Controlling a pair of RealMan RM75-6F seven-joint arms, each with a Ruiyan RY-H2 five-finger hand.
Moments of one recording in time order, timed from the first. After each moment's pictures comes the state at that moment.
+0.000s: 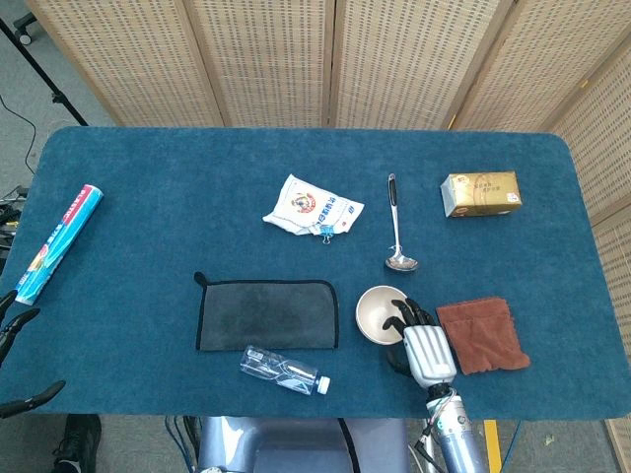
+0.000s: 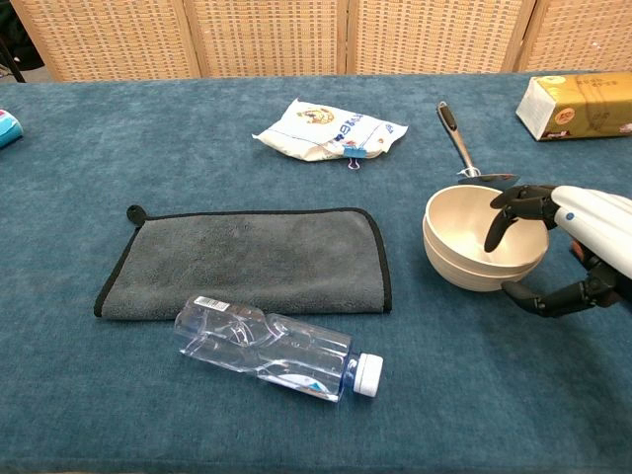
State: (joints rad) left arm 0.07 -0.91 0.06 -1.81 1.77 1.70 -0.01; right arm 0.24 -1.66 0.08 -1.76 -1.30 1.31 -0.51
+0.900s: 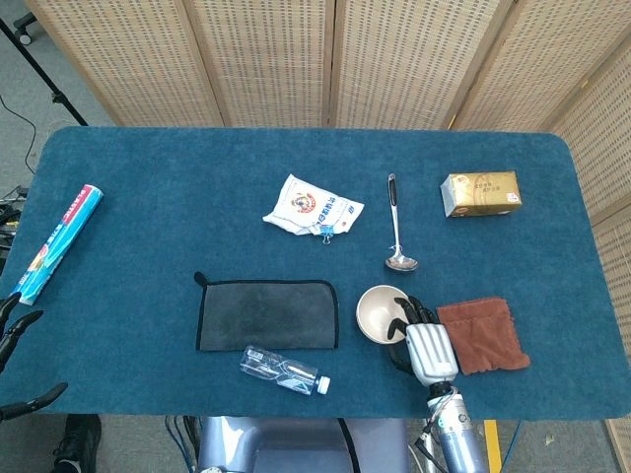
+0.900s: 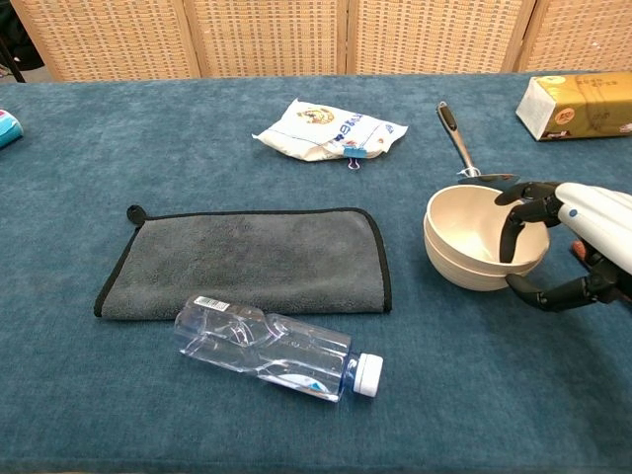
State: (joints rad) left arm 0.07 -0.92 0.06 -1.81 1.78 1.70 -0.01; right arm 0.25 -1.67 0.08 -1.74 -1.29 1.33 -0.50
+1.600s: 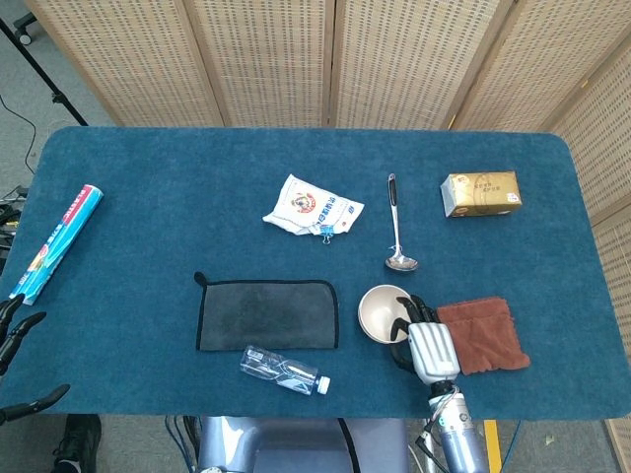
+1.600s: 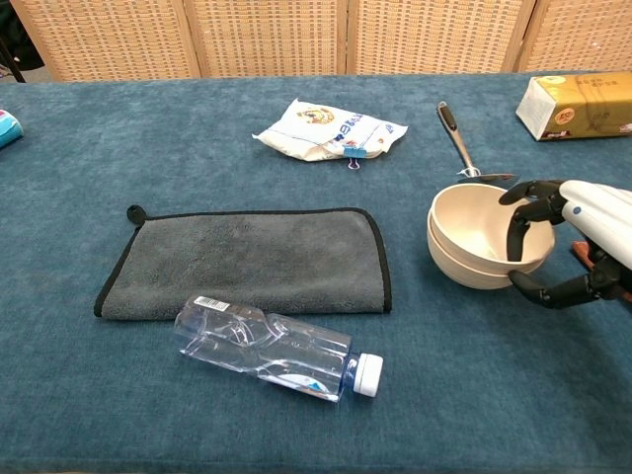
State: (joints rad) left arm 0.07 -0.92 0.07 -1.81 1.79 1.70 0.00; right arm 0.25 -1.67 0.08 -1.74 -1.29 1.34 -0.50
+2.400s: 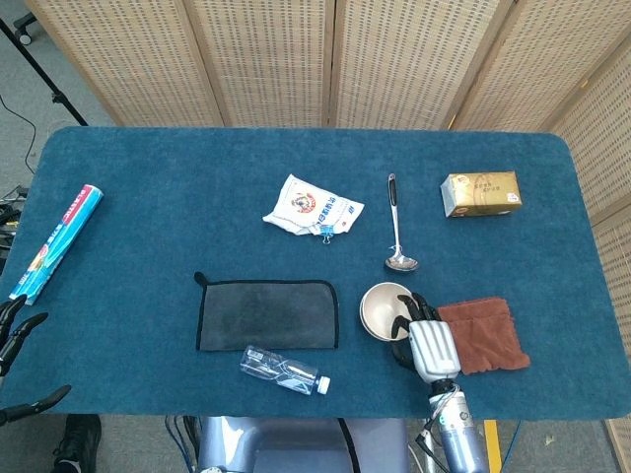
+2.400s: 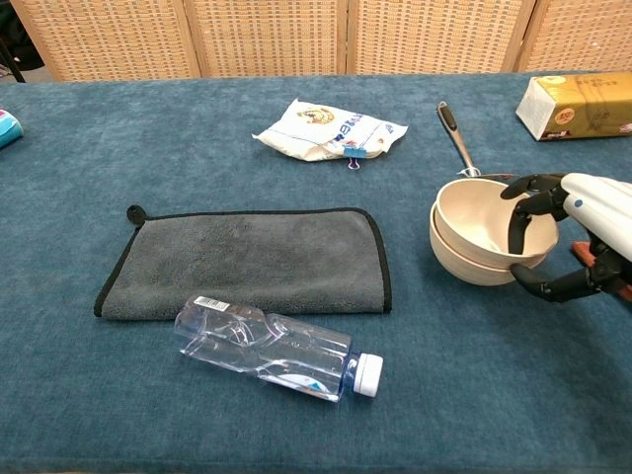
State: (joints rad) left arm 0.07 -0.92 0.07 -1.81 1.79 1.70 0.00; right arm 0.26 -1.67 0.09 -1.75 -1.28 1.35 -0.51
